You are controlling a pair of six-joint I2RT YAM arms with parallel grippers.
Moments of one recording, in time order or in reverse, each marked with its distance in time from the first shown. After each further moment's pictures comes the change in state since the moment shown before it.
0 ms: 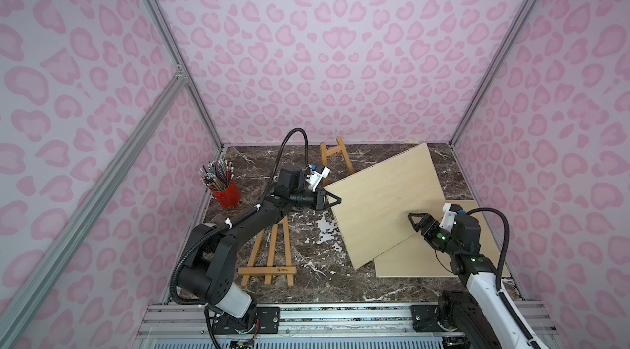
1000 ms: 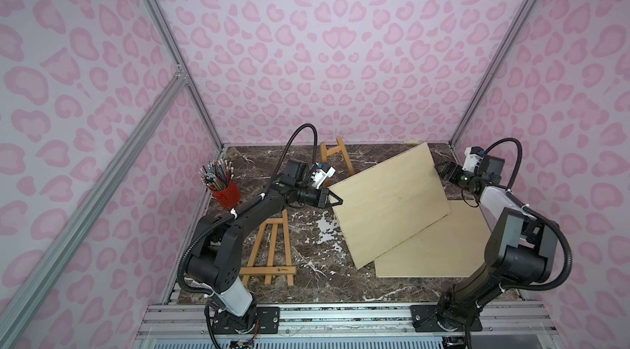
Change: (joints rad) left arm -0.002 0.082 0.168 -0.310 0.014 0.170; right arm -0.276 0.927 0.760 0.109 -0.098 -0.488
